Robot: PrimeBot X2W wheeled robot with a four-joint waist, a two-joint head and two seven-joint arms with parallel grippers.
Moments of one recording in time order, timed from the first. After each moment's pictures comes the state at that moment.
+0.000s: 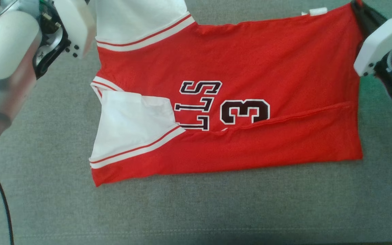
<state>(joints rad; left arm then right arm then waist) -1.34 0.46 -1.30 0.80 -0.78 -0.10 -0.12 -1.00 -0.48 0.69 0.86 0.70 0.13 0.05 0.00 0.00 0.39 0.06</state>
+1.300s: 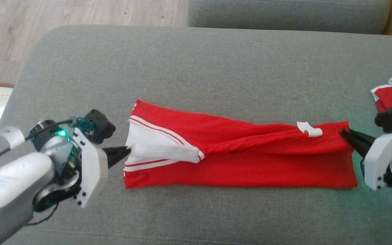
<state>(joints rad) -0.83 0.80 -1.33 0.12 -0.91 -0.12 0.25 -0.59 -0.80 1.02 0.51 0.91 0.13 0.09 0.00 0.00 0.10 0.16</state>
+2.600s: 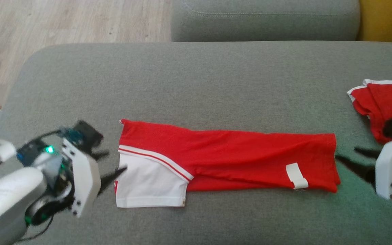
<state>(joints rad) -0.73 0.85 -1.30 0.07 -0.96 -0.05 0.32 -0.54 -0.92 1.05 0.33 1.18 0.13 0.35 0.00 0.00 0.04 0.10</state>
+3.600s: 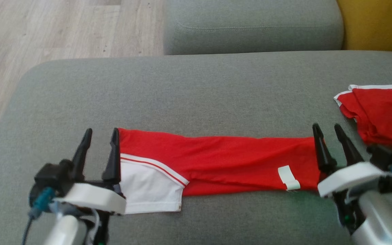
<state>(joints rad) -0.08 0.29 -0.40 0.06 -0.48 0.17 -0.25 -0.27 -0.28 0.32 0.56 0.65 0.13 -0.25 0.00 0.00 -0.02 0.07</state>
